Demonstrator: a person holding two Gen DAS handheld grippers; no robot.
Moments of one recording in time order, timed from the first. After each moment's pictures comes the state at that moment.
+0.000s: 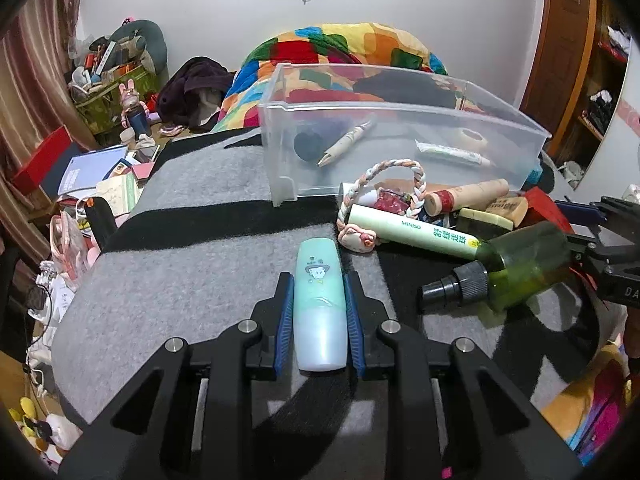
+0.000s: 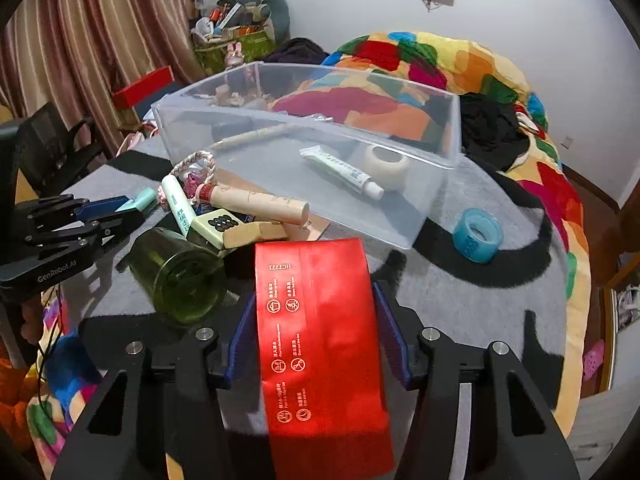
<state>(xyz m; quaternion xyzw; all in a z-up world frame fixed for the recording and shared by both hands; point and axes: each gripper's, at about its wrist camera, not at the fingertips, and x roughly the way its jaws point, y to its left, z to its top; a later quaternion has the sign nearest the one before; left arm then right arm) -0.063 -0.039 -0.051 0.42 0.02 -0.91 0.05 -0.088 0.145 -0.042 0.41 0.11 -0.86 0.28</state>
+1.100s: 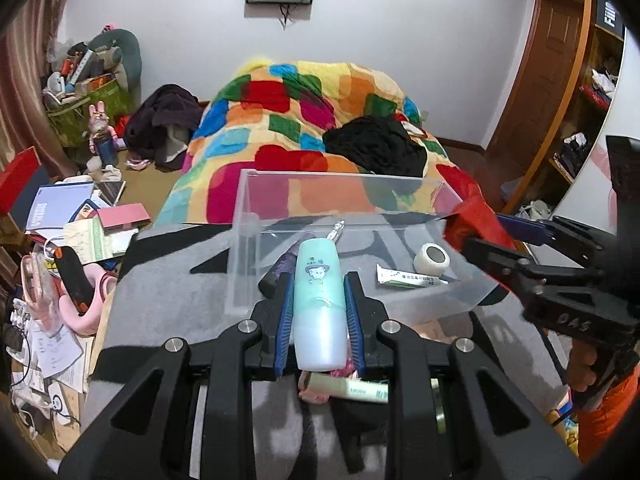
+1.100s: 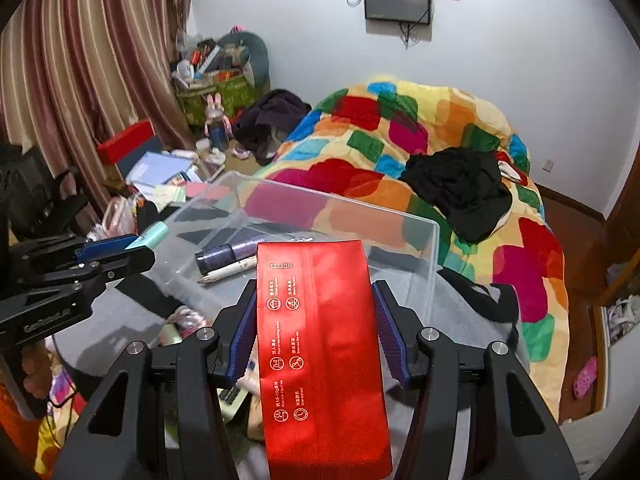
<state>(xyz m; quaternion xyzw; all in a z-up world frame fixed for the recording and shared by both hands) -0.144 -0.040 0.029 0.39 0.06 -0.92 -0.02 -0.158 0.101 0.034 0.38 0.10 -0.88 0.26</state>
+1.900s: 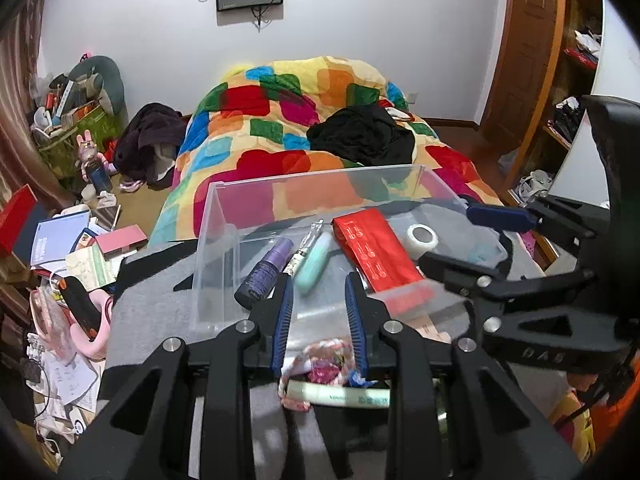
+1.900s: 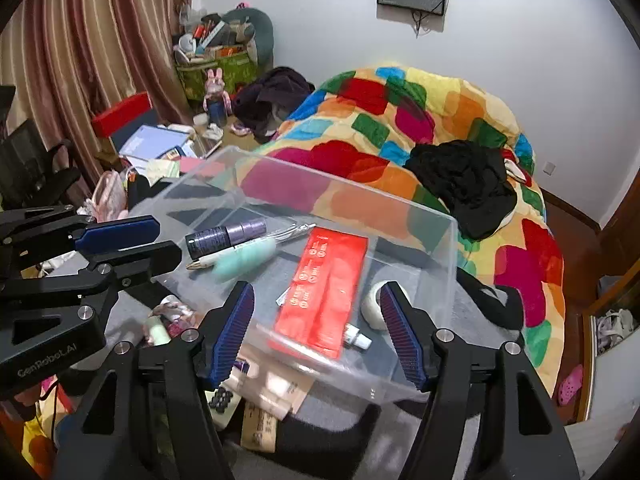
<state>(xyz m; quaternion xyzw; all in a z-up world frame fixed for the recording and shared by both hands) -0.146 -0.008 0.032 0.39 0.00 -0.92 -0.03 -0.153 0.093 0.028 0.38 0.12 -0.88 0.26</state>
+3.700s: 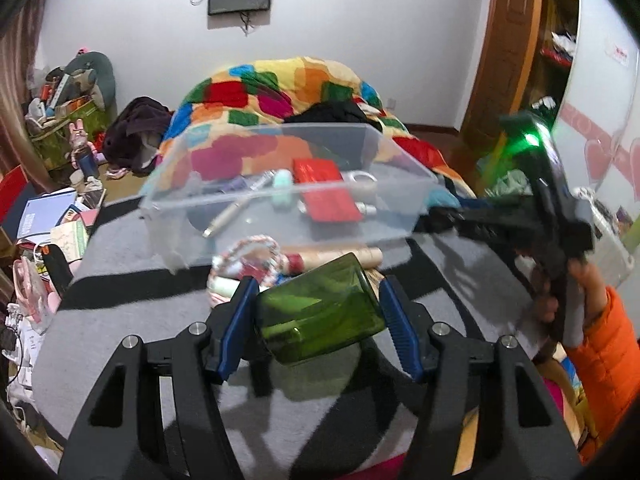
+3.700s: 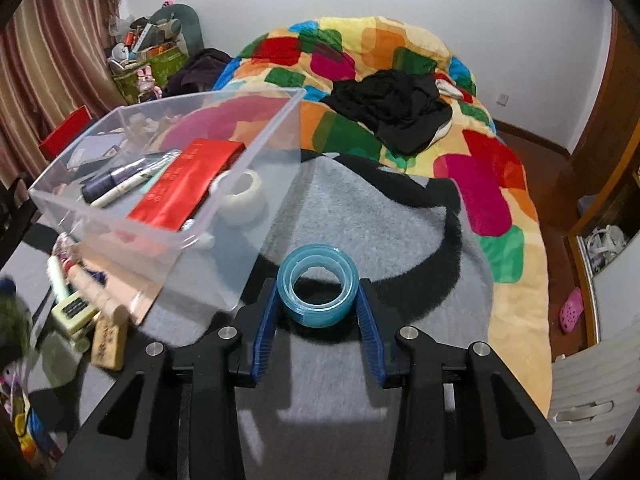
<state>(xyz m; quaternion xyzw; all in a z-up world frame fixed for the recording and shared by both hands) -0.068 0.028 -0.002 0.37 0.02 -0.93 -0.05 -0.161 0.198 -0.040 0.43 0.07 -0.88 0.17</state>
